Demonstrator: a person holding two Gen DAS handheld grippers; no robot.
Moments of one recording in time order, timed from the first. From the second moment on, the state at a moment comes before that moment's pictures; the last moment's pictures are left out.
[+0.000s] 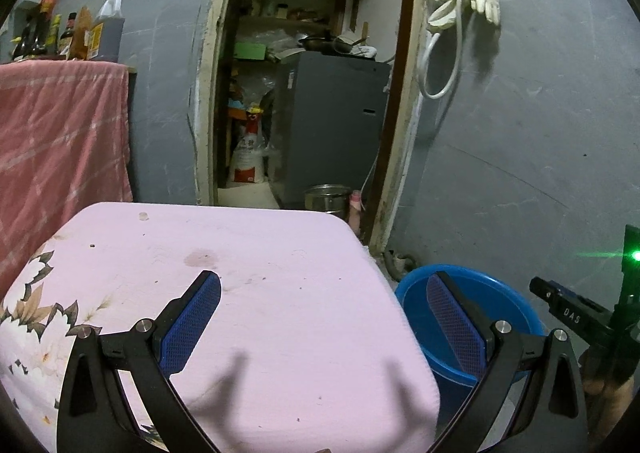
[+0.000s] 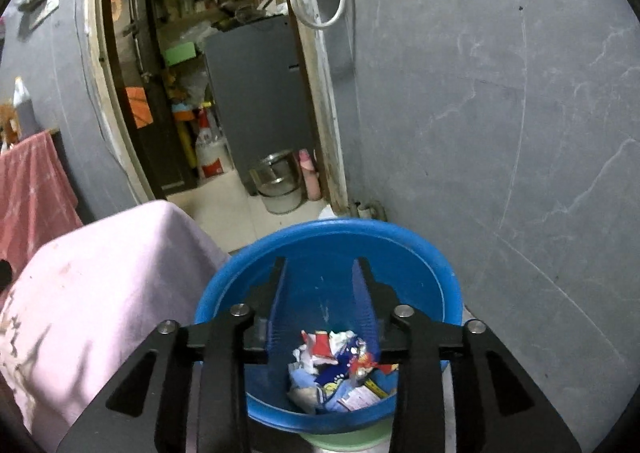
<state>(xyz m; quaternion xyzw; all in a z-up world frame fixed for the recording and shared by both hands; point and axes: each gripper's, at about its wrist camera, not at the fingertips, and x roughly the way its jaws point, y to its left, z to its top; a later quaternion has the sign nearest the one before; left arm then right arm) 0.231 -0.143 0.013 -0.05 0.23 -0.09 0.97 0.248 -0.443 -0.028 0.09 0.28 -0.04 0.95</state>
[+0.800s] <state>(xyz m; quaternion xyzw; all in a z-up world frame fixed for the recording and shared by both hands) 0.142 -0.109 0.043 -0.05 0.21 -0.15 0.97 0.094 -0.378 0.049 0.09 0.16 -0.02 0.98</state>
